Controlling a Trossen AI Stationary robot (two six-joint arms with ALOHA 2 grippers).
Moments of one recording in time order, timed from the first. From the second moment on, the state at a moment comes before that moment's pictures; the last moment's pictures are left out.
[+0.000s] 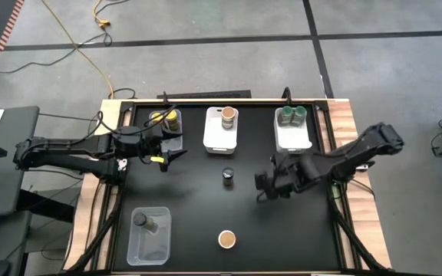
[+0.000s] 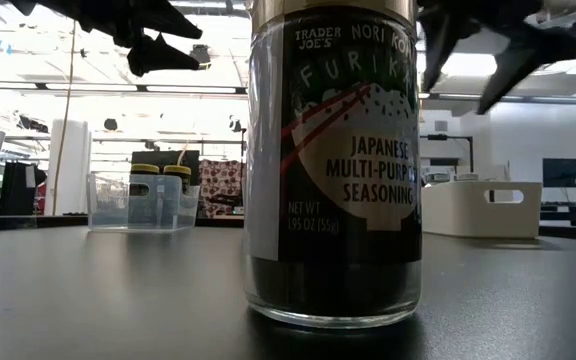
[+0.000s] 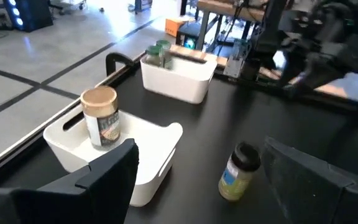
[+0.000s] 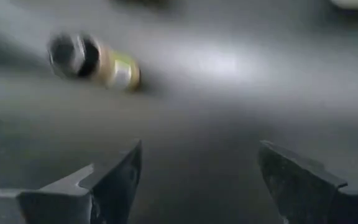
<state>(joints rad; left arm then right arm) 0.07 0.78 0.66 -0.11 -0.24 -0.19 0.39 1.46 1.22 -1.07 0.41 1.73</state>
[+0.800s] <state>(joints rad) 0.04 0.78 0.66 -0.24 -0.24 -0.16 0.52 1.61 1.22 -1.01 0.21 1.71</state>
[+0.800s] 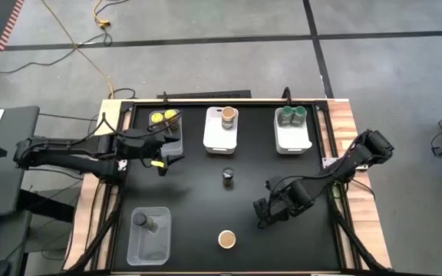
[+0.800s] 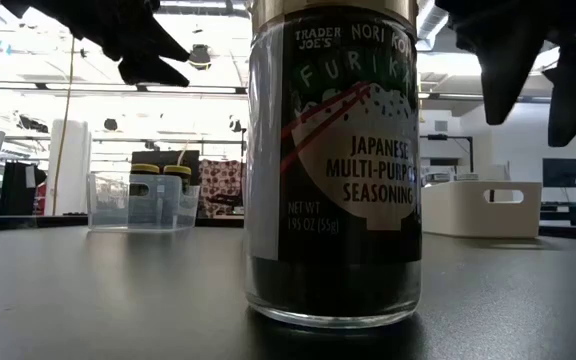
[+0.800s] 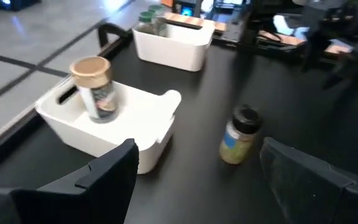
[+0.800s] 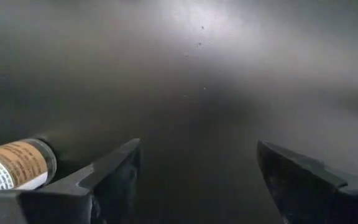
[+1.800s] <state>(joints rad) -0.46 1.88 1.88 -1.05 -0.54 -0.98 0.98 1.59 1.13 -1.25 0.26 1.80</state>
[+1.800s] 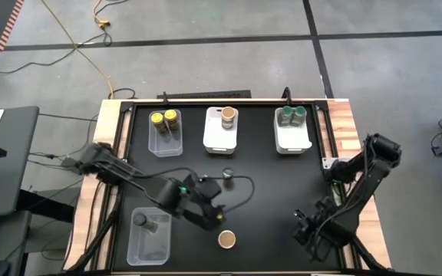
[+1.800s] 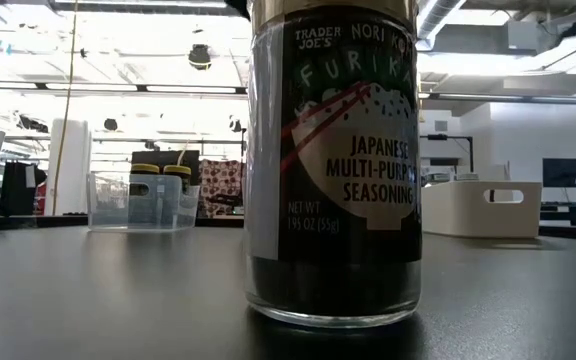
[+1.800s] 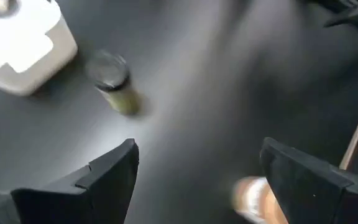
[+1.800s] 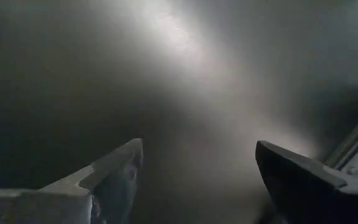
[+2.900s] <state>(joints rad) -0.35 2.21 2.22 -1.09 -0.32 -1.12 1.00 1.59 1.13 -1.24 0.27 1.72</state>
